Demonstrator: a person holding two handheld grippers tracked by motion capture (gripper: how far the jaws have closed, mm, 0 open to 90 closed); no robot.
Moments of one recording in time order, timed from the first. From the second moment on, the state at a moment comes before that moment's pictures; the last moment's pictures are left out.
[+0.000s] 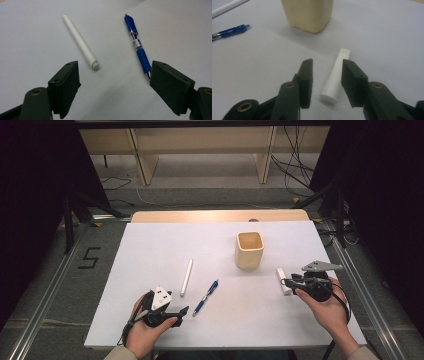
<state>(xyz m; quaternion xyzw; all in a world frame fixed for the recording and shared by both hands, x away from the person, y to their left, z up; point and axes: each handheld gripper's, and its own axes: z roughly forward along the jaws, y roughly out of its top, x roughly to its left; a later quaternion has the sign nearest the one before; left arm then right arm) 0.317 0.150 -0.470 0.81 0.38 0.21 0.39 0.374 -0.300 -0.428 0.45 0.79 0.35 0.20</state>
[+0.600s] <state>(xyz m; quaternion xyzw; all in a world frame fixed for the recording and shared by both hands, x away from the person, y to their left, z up) 0.318 0.150 -0.471 0.81 0.38 0.21 0.39 0.459 -0.284 -0.434 0.45 0.84 0.28 0.14</state>
